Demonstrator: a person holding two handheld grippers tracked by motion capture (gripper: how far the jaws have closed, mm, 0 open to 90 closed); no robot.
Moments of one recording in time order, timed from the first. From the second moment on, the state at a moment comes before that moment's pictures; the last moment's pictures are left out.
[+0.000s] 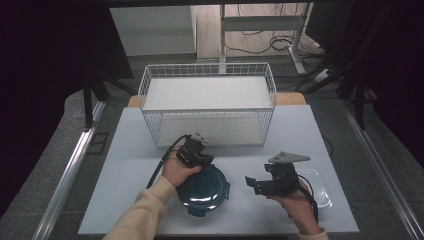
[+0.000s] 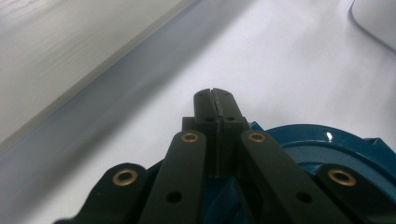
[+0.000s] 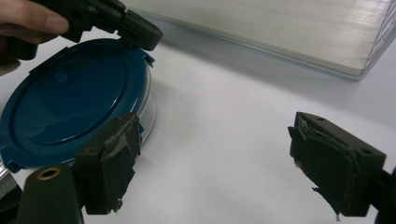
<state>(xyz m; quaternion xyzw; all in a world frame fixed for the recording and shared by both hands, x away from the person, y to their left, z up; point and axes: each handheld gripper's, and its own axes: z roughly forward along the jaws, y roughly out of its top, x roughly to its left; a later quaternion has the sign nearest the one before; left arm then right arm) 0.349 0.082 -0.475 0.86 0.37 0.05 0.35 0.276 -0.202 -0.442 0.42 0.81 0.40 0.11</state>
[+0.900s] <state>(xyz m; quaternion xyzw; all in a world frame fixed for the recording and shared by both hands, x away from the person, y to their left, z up) 0.311 0.142 -0.434 0.80 0.42 0.08 0.42 0.272 -0.196 -0.439 0.42 0.80 0.42 0.11</state>
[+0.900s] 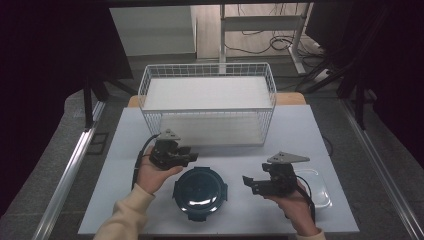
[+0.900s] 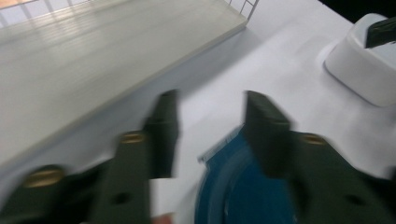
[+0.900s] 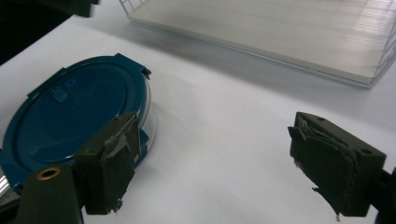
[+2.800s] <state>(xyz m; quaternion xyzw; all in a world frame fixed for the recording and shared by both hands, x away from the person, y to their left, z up) 0.252 0.204 -0.494 0.70 0.52 -0.11 0.47 0.266 -0.141 -0.481 0.47 0.76 0.44 -0.06</state>
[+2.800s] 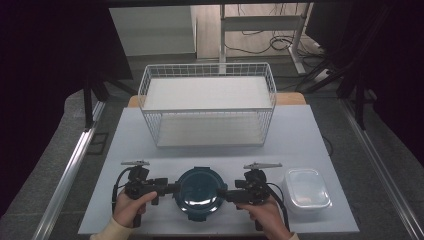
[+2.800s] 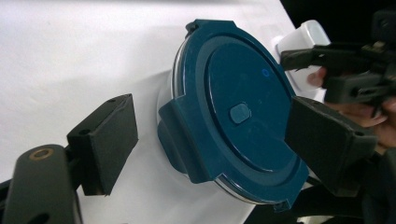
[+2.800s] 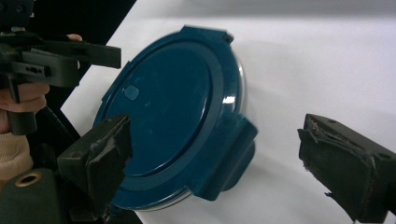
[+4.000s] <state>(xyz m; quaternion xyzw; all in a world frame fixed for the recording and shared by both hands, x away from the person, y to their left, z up) 0.255 0.196 -0.524 0.65 0.55 -0.22 0.47 0.262 -0.130 -0.514 0.56 0.68 0.45 -0.16</state>
